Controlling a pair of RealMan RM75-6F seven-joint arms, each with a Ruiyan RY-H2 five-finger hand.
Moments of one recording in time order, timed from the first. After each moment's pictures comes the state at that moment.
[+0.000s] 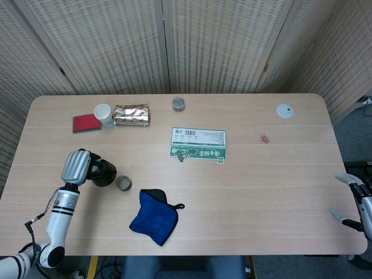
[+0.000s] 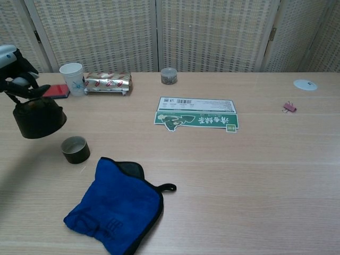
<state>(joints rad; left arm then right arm) -0.51 -1.47 -0.23 -1.39 1.24 1.18 0.01 -0.02 -0.99 0.04 -1.63 -1.57 1.59 0.18</state>
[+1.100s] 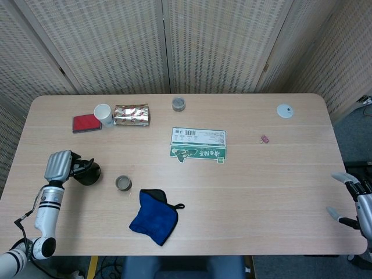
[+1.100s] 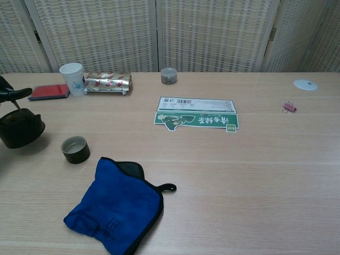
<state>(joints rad) -0.51 -1.51 -0.23 -1.14 1.14 1.06 -0.04 0.00 -1.00 0.05 -1.64 -1.56 1.56 0.16</state>
